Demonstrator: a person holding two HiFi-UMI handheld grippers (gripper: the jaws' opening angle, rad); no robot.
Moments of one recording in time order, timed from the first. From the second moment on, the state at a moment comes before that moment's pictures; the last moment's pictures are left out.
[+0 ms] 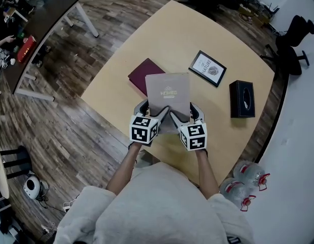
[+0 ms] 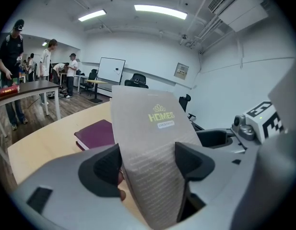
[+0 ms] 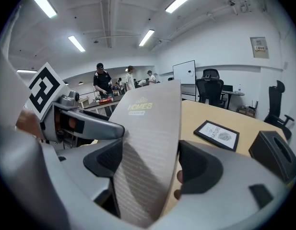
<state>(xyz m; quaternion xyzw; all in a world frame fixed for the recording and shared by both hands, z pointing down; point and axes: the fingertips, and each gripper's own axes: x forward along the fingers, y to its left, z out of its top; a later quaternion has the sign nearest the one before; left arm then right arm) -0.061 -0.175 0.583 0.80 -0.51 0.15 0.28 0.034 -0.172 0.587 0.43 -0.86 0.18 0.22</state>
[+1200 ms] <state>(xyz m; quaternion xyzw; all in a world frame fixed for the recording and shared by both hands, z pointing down) -0.141 -0.240 0.568 0.79 -0.54 0.14 0.28 -0.047 -0.252 0.571 0.39 -0.88 0.16 0.22</state>
